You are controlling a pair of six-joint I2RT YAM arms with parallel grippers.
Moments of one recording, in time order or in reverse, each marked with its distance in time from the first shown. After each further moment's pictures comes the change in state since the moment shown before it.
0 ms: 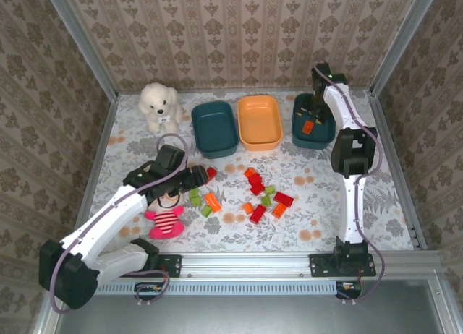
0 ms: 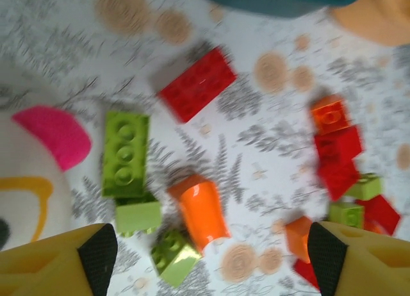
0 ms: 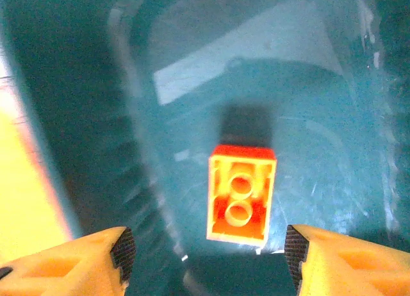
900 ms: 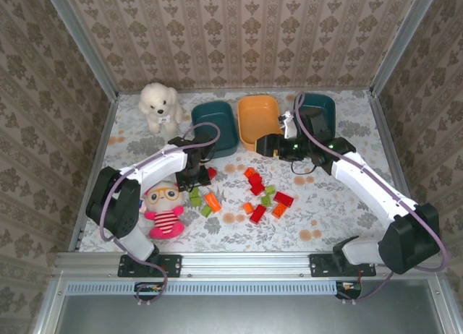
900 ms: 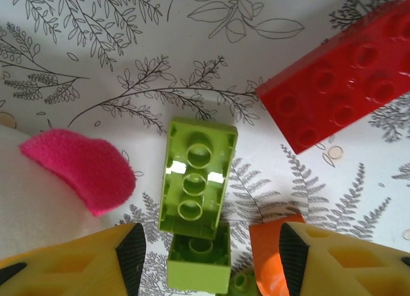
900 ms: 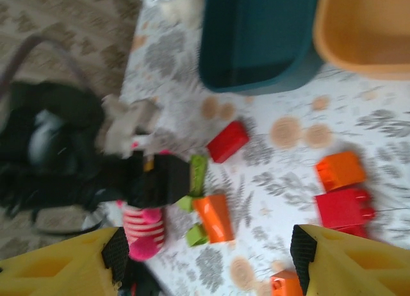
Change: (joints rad) left arm -0.023 0.579 0.309 -0.250 -0.150 0.018; right arm 0.371 -1.058 -1.230 0.724 -0.519 0.091
